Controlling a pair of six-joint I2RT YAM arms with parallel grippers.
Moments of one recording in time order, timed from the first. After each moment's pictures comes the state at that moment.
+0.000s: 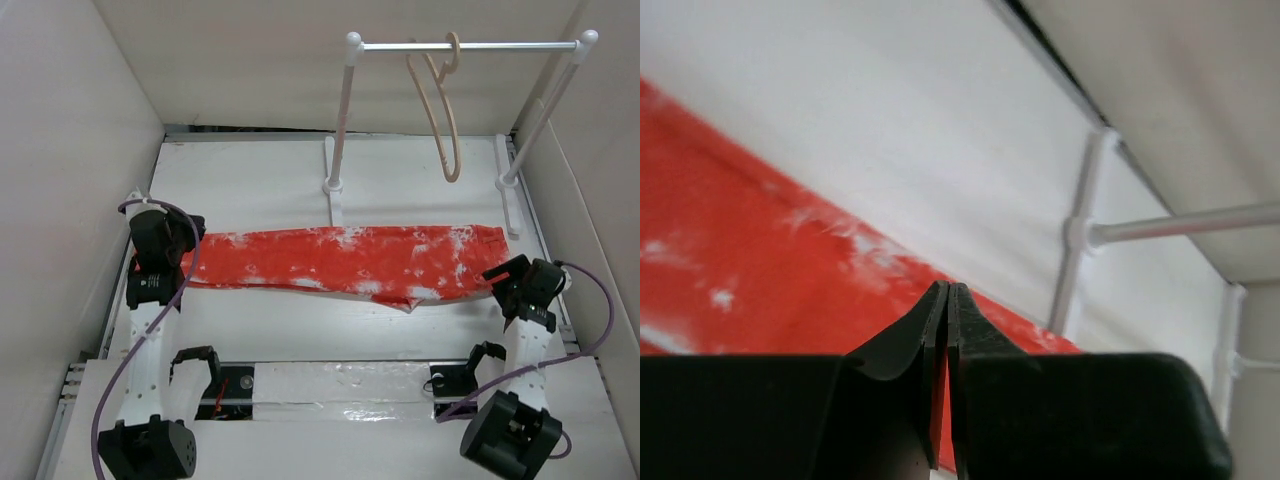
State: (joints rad) left arm 0.14 0.81 0.74 -0.37 0.00 -0.72; right arm -0.48 0.67 0.34 -0.39 -0.07 0.64
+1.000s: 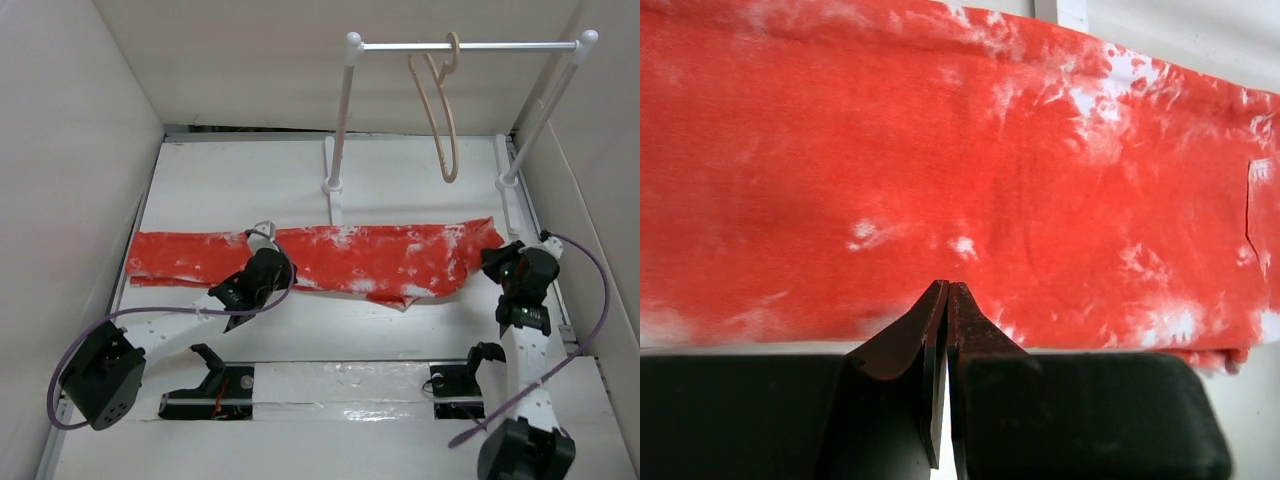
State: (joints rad) left arm -0.75 1.08 0.43 0.06 -0.33 -0.77; right arm -0.42 0.67 0.34 -0.09 -0.18 0.57
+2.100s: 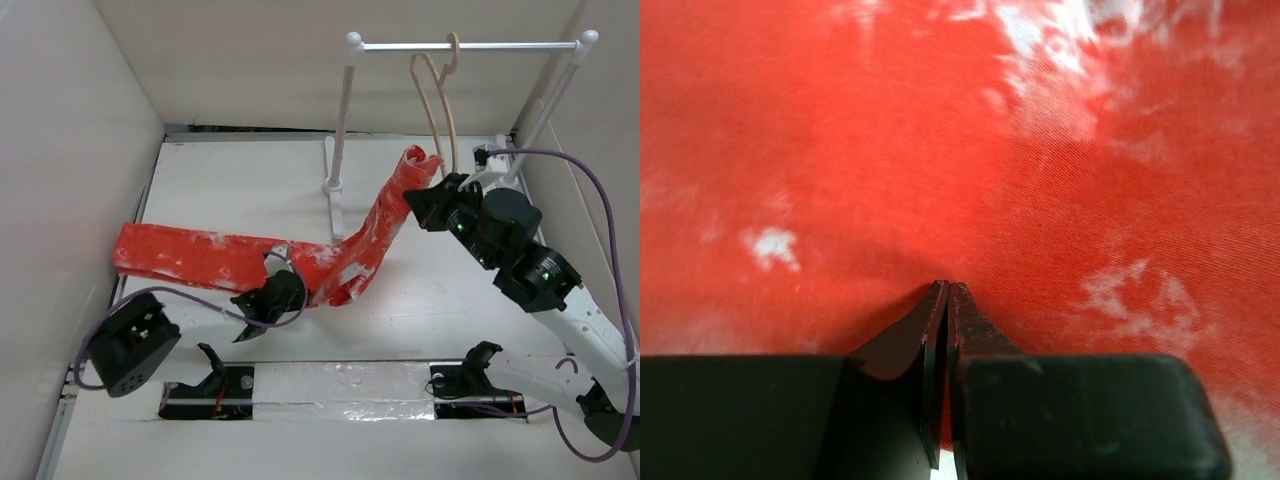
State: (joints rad) left arm -0.86 1.21 0.26 0.26 -0.34 -0.88; right arm 0.73 0.89 1.20 -0.42 0.32 0.55
